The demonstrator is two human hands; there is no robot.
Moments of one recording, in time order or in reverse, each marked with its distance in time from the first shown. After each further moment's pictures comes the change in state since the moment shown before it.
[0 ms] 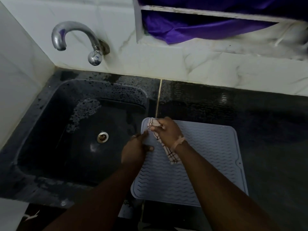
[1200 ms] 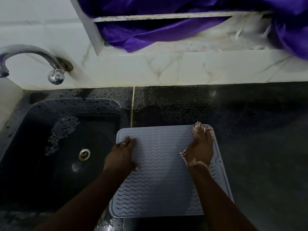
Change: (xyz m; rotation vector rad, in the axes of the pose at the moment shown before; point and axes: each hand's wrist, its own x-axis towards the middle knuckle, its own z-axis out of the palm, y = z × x) left_hand 0.013 0.054 0.004 0.566 -0.168 0.153; right_hand -0.067 0.147 -0.073 -0.123 0.823 0.342
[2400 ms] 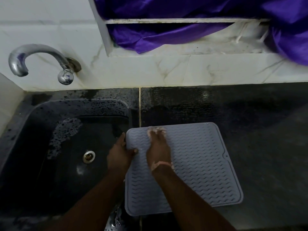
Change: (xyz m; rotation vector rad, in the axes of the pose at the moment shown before) left_hand 0.007 -0.050 0.014 -0.808 0.263 -0.187; right_hand -0.099 -0.130 0.074 -0.102 -0.391 -0.223
